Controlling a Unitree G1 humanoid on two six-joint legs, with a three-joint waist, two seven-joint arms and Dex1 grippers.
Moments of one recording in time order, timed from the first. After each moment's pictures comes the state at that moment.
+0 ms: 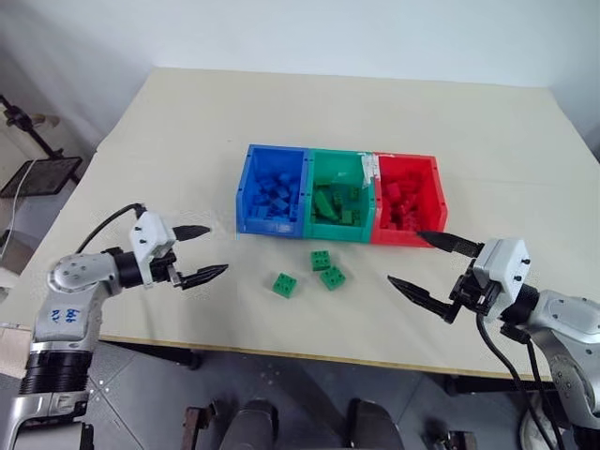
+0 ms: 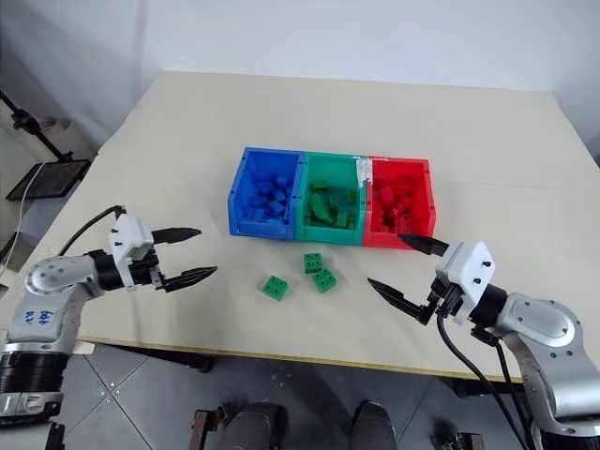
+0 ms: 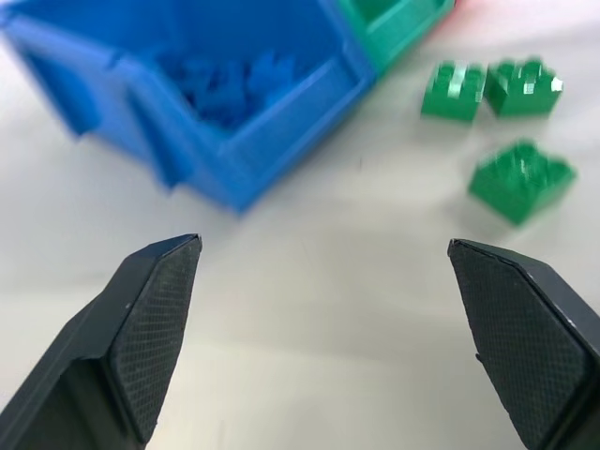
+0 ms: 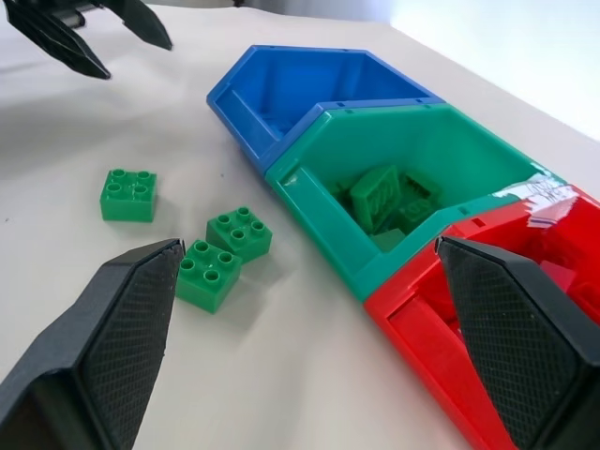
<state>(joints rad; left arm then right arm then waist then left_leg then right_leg) -0.28 0.74 0.19 0.10 -0.33 0.13 -1.07 0.01 -0.72 -0.23 -0.43 0.48 0.19 0.89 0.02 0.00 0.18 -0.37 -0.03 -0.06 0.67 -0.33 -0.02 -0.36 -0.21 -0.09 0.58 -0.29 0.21</state>
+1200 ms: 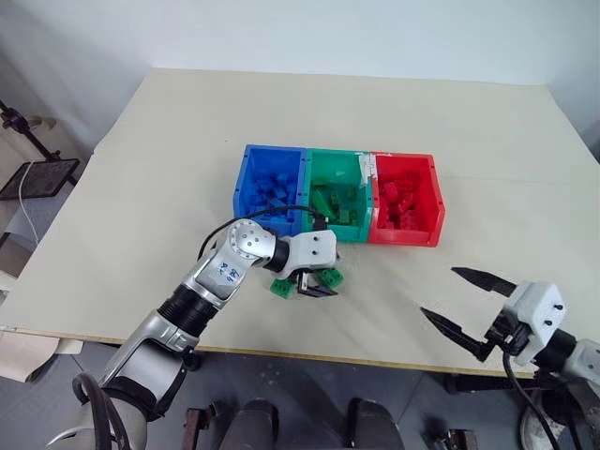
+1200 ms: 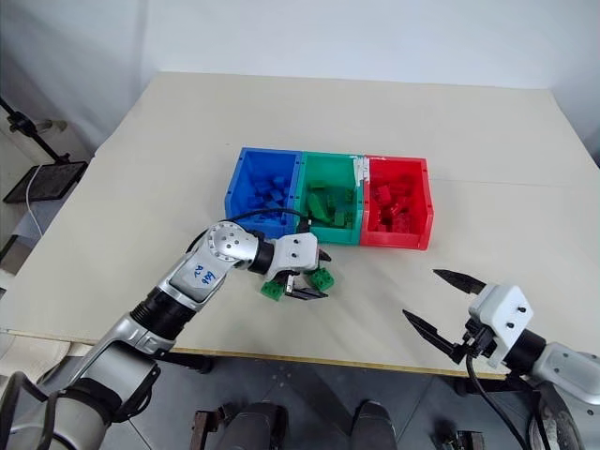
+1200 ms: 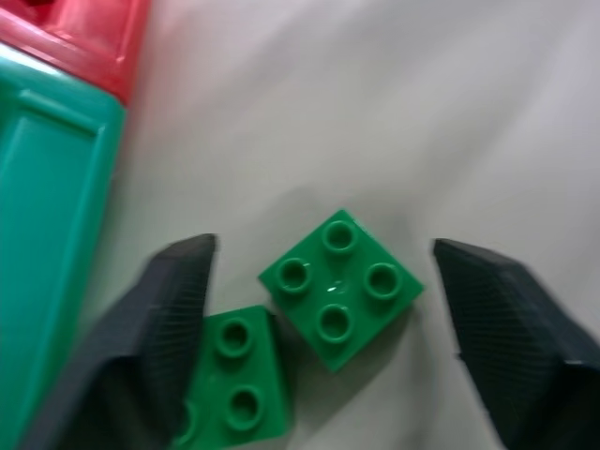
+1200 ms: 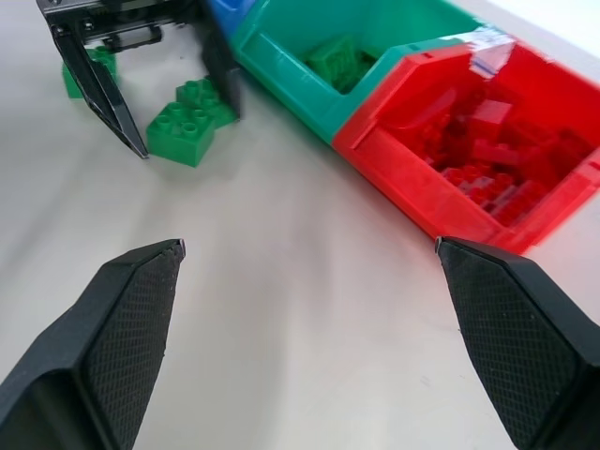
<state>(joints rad) -0.78 0.39 -0.48 0.18 0.04 0.26 -1.05 0.34 -0.68 -0.40 -0.47 0.44 0.06 0.87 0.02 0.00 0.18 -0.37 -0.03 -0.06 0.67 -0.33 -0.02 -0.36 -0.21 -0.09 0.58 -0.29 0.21</state>
